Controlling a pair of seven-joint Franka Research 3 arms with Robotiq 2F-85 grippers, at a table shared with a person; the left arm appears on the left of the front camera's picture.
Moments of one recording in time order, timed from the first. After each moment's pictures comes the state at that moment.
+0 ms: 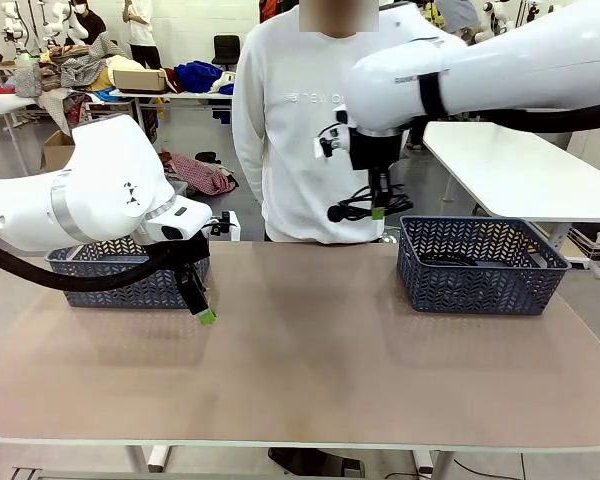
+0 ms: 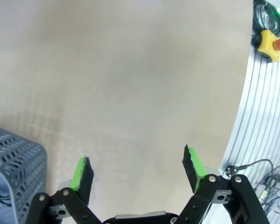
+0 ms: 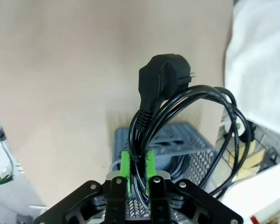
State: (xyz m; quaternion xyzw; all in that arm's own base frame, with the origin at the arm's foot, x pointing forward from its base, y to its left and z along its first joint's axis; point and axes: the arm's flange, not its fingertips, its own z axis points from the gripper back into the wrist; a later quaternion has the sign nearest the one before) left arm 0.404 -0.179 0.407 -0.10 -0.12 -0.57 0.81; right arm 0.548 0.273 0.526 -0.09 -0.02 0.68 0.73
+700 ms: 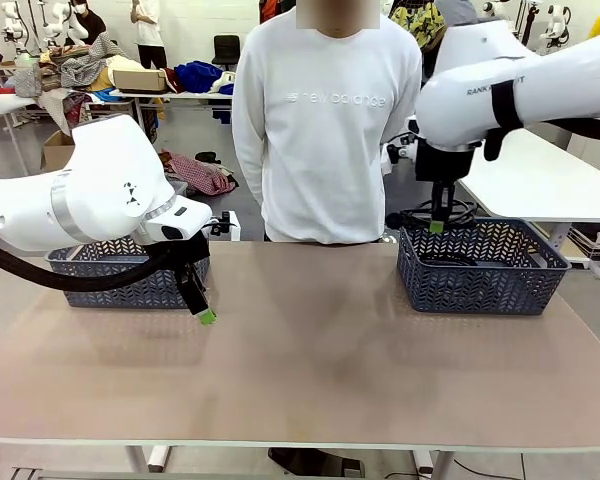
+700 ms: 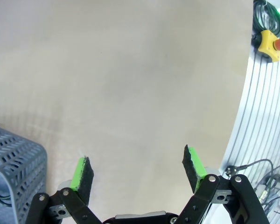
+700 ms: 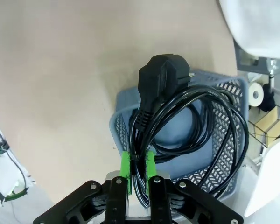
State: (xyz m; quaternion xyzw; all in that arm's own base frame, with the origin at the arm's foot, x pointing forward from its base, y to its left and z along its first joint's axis) left arm 0.404 -0.179 0.407 -0.10 -0.12 -0.57 0.81; right arm 0.535 0.159 0.500 -0.07 -0.03 0.58 0.81
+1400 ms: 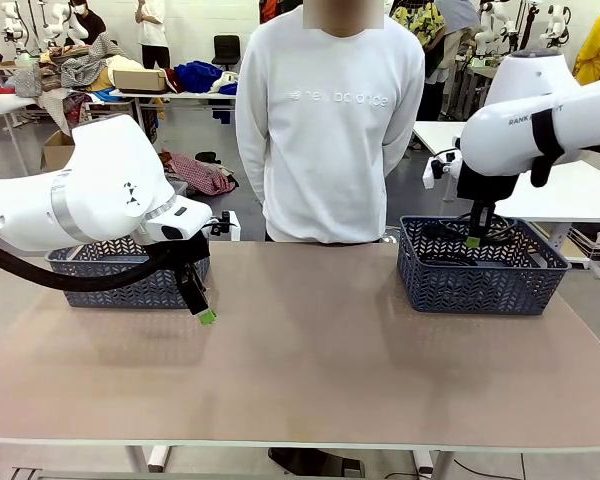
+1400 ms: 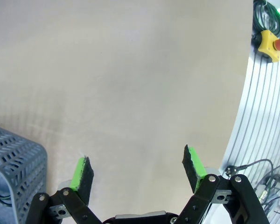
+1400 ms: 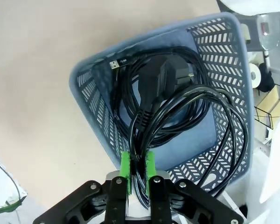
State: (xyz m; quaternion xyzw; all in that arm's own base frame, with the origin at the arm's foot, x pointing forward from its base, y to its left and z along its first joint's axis) left arm 0.404 -0.179 0.407 -0.10 -0.12 -0.57 0.81; right arm 0.532 0.084 0.469 -0.08 -0.06 0.54 0.84
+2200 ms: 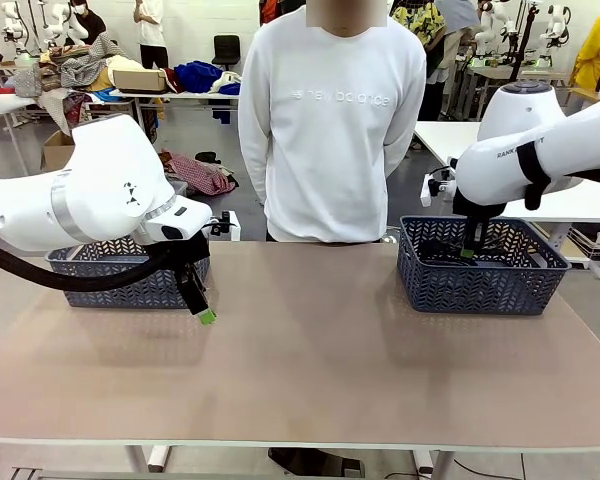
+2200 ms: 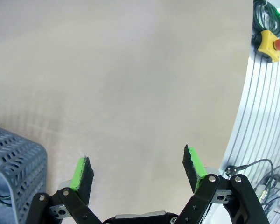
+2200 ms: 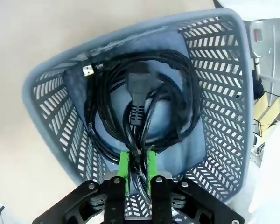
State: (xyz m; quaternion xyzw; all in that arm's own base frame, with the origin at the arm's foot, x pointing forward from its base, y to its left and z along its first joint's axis) left arm 0.404 -0.179 0.407 -0.10 -0.12 -0.57 0.81; right arm 0.555 0.074 0.426 -0.10 -0.09 0.55 0.82
